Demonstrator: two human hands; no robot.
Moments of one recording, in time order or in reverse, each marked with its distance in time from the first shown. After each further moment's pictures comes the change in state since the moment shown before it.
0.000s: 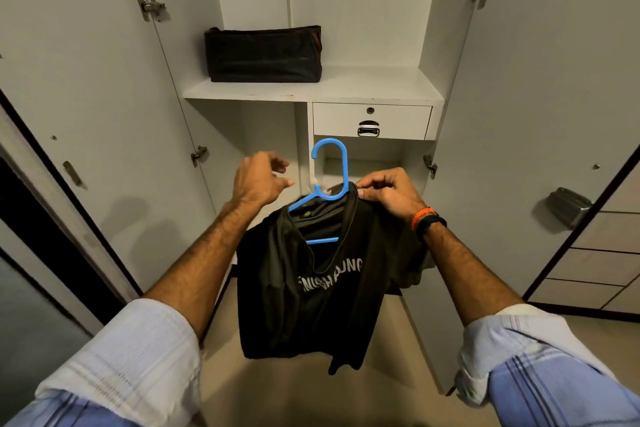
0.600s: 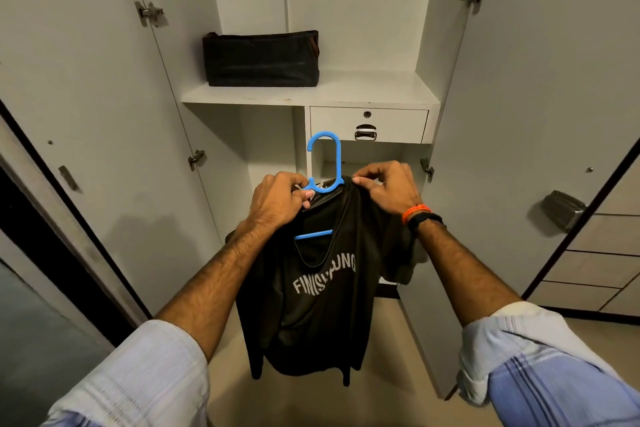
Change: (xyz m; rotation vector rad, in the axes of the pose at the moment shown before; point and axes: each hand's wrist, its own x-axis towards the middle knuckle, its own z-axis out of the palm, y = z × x) left_hand -0.023 0.011 0.027 0.028 -0.141 0.144; right_hand 0.011 -0.013 -0.001 -0.429 0.203 -0.070
